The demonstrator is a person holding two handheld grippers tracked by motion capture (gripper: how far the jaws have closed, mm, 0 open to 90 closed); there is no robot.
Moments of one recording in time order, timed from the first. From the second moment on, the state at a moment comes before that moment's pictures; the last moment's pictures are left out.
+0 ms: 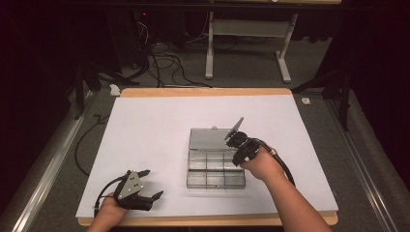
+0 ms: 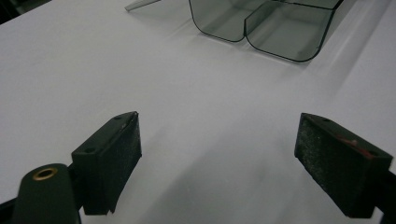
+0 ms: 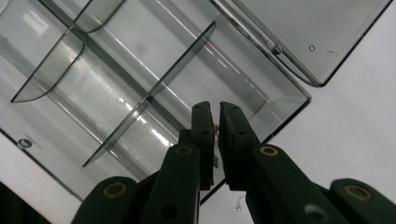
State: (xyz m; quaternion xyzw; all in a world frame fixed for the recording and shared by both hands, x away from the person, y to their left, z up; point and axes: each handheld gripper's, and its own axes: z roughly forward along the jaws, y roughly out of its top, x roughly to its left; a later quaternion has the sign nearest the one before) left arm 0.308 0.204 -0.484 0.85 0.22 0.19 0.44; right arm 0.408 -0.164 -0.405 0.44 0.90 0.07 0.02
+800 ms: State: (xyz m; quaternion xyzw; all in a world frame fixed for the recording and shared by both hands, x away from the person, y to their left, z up) left arm 0.309 0.204 -0.484 0.85 0.22 0.19 0.44; right arm 0.422 -0.158 -0.432 0.44 0.89 0.06 0.01
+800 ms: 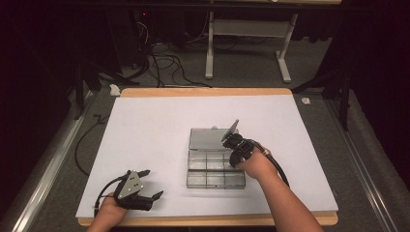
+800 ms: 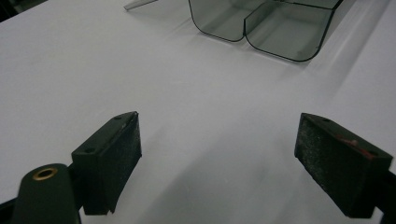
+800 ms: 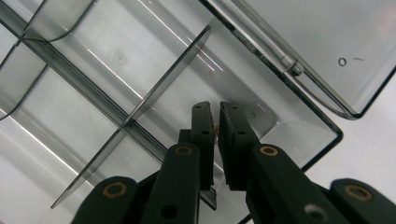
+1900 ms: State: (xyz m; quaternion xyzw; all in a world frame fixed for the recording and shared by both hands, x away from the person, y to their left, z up) left arm 0.307 0.204 -0.484 0.85 0.22 0.20 0.44; right arm 0.392 -0.202 -0.382 0.47 0.88 0.09 0.04
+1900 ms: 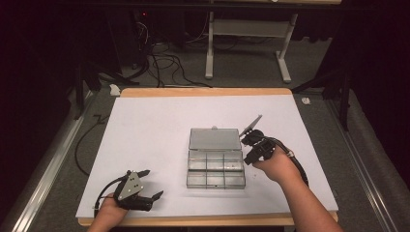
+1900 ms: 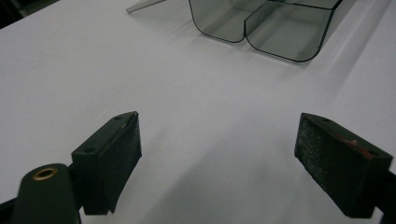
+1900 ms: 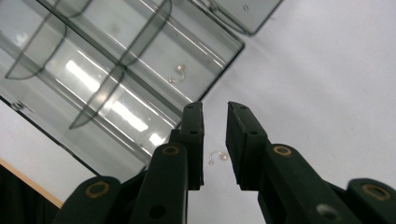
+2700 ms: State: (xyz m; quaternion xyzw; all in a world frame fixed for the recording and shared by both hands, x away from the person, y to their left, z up) left arm 0.308 0.204 -0.484 0.85 0.22 0.20 0.43; right arm 0.378 -0.220 -0.416 0.49 0.87 0.08 0.01
